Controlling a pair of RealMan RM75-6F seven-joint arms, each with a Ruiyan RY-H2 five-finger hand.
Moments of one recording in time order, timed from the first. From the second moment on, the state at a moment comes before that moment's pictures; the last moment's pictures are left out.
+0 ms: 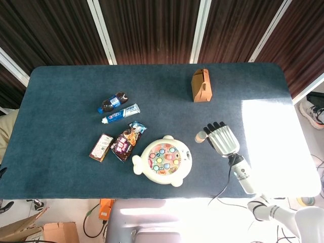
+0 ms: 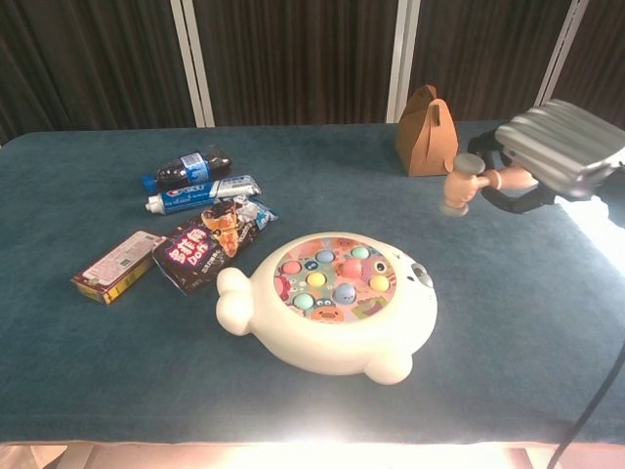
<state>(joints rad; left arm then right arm) 0.01 -1.25 0.05 -0.97 1.56 1.49 -0.37 0.61 -1.69 0.10 -0.88 -1.57 1.30 -0.22</state>
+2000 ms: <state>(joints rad) 0.00 -1.25 0.05 -0.98 1.55 1.46 -0.36 0.55 -1.90 0.03 -0.32 -1.54 1.13 0.25</state>
